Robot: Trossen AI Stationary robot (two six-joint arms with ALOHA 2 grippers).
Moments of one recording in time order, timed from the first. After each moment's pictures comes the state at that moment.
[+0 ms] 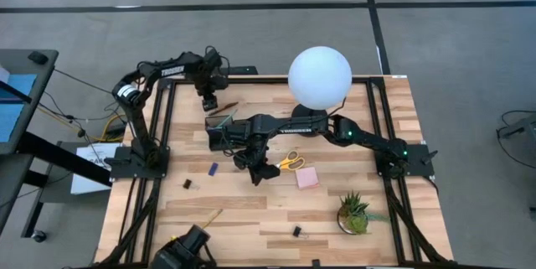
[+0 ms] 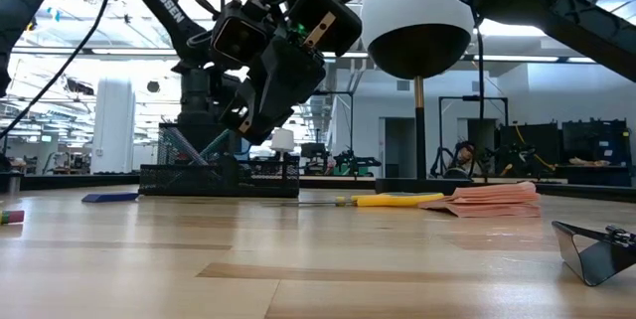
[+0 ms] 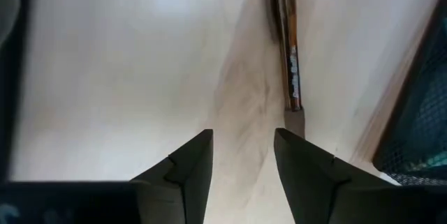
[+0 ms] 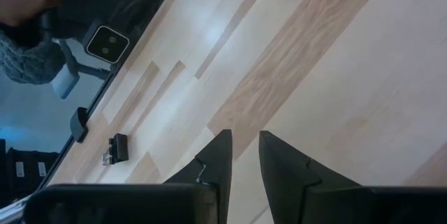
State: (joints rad) left arm 0.96 1.86 1.24 -0.92 0.18 0.63; right arm -0.05 2.56 2.33 -1.25 -0.86 -0.68
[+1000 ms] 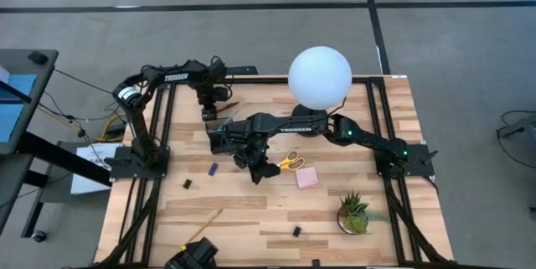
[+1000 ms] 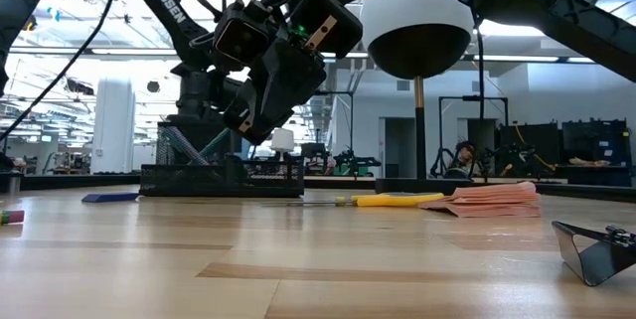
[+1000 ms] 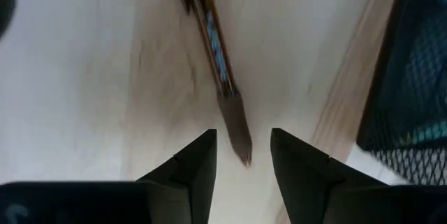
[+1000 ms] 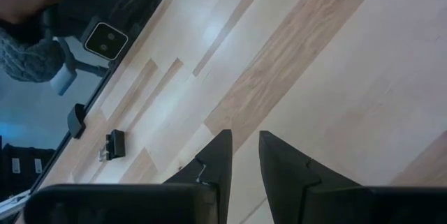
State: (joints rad) left arm 0.87 1.85 1.15 -0.89 0.13 0.66; right arm -0.06 2.56 2.33 -1.25 -0.86 -0.71
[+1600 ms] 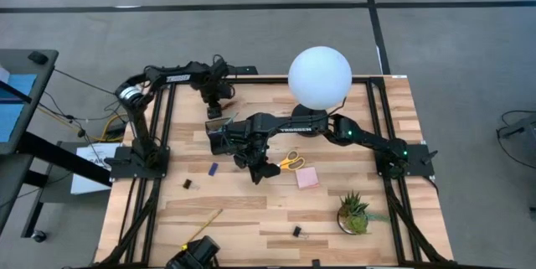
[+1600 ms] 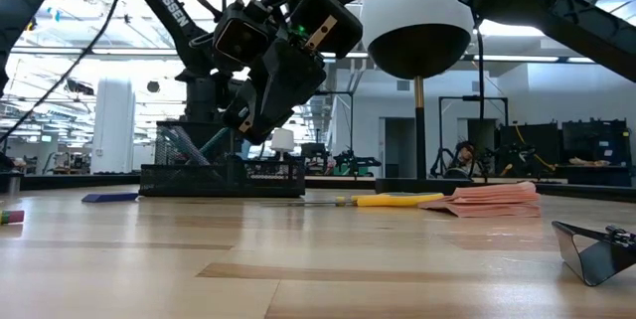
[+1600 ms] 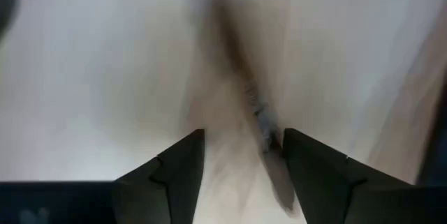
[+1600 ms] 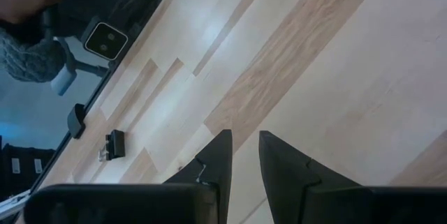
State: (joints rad) left arm 0.86 1.87 1.14 -0.76 0.11 0.61; right arm -0.06 2.56 2.33 -1.25 -0.86 -0.71
